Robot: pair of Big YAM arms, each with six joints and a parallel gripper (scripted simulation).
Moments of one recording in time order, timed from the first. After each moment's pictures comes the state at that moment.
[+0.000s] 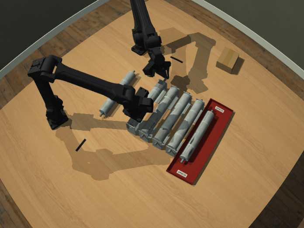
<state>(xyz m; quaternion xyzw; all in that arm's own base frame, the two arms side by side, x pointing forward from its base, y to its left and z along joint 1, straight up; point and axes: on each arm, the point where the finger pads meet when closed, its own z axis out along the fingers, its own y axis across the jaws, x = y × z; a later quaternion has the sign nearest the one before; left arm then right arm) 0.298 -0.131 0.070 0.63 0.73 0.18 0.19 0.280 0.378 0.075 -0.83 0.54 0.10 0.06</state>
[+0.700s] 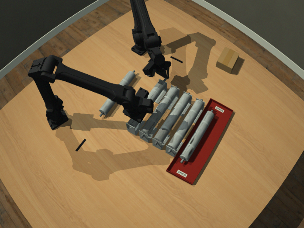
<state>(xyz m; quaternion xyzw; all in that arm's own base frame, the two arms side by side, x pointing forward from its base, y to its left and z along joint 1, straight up) 0.298 -0.131 0.070 0.63 0.73 0.18 0.19 0.281 0.379 0.073 -0.83 0.54 0.10 0.06</state>
